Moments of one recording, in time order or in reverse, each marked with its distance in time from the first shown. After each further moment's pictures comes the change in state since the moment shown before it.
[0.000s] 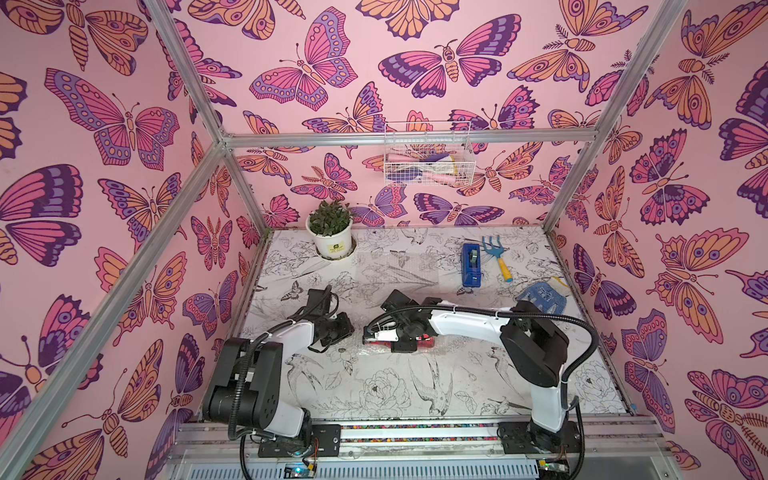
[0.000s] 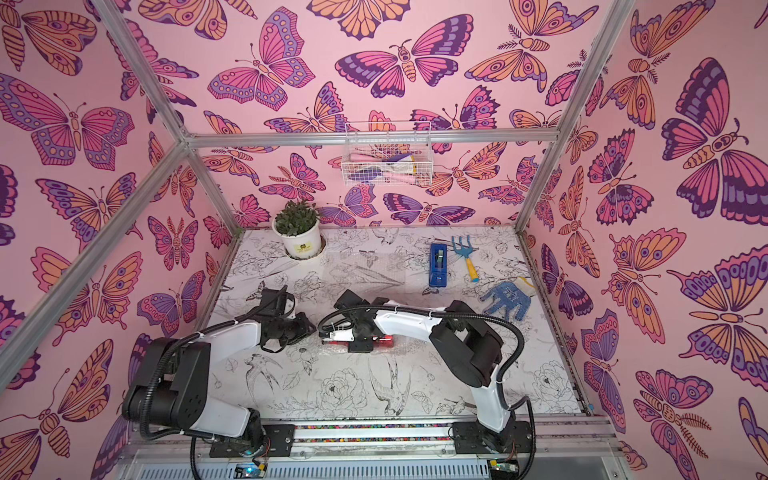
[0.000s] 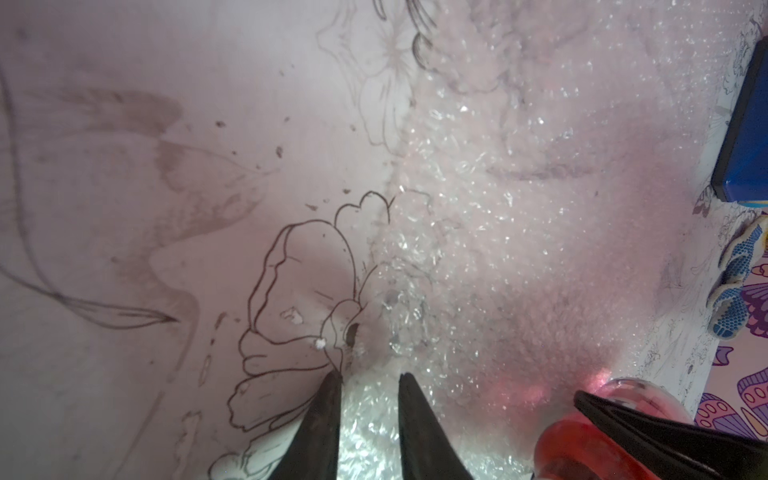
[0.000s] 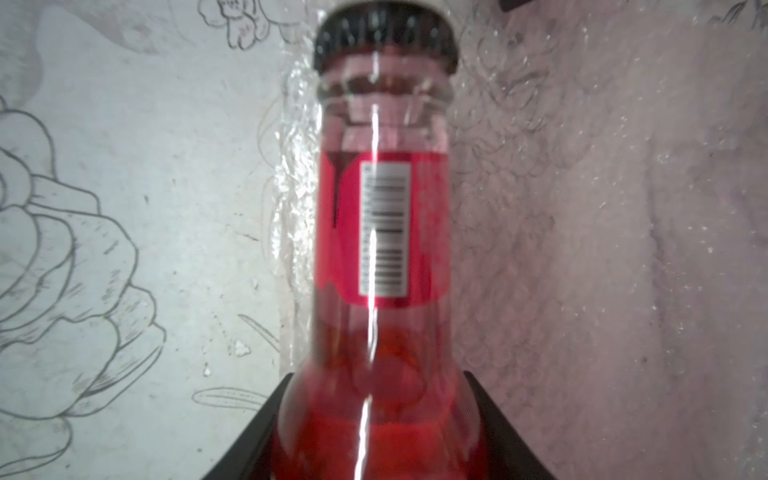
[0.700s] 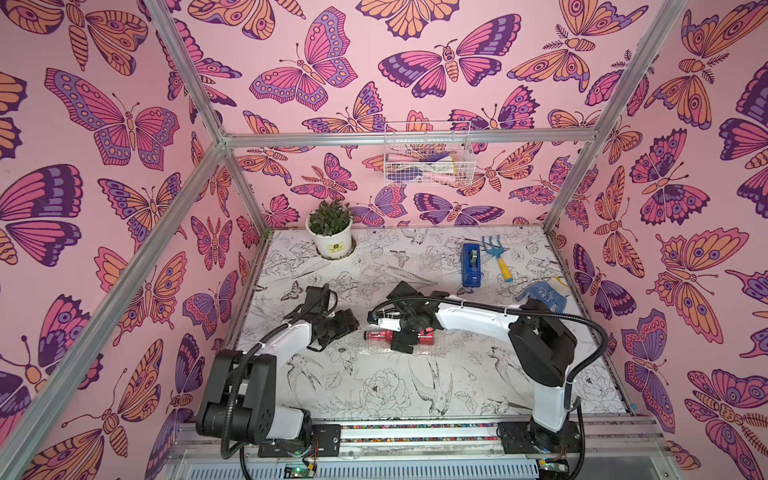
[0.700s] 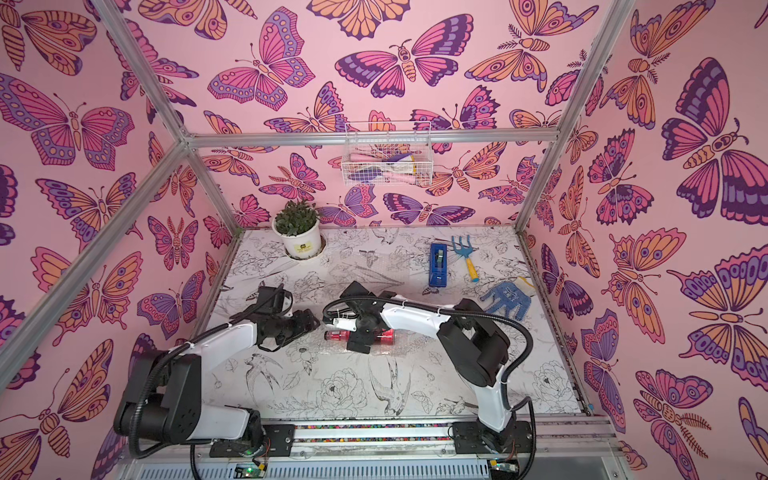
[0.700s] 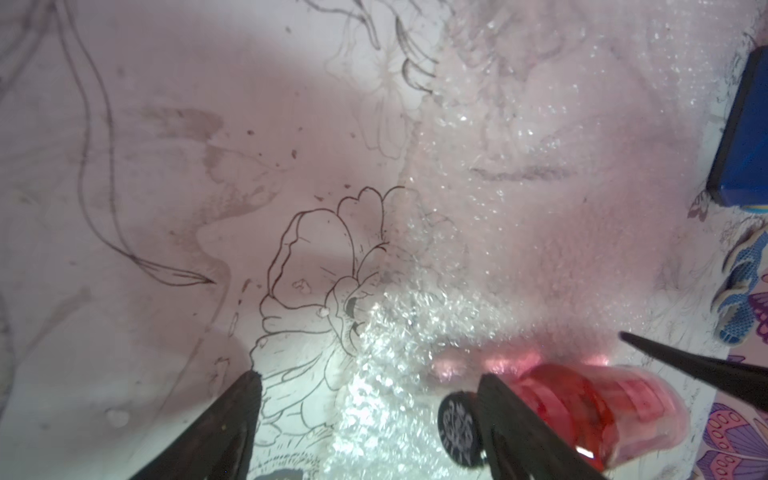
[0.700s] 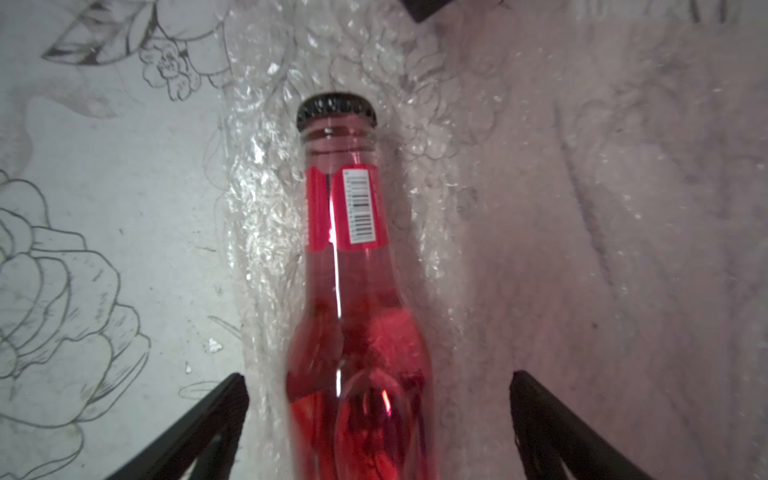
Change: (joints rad) left arm -0.005 -0.103 0.049 -0.129 -0.057 0.021; right arm -0.060 -0.099 -0.040 0.057 -0.044 0.132
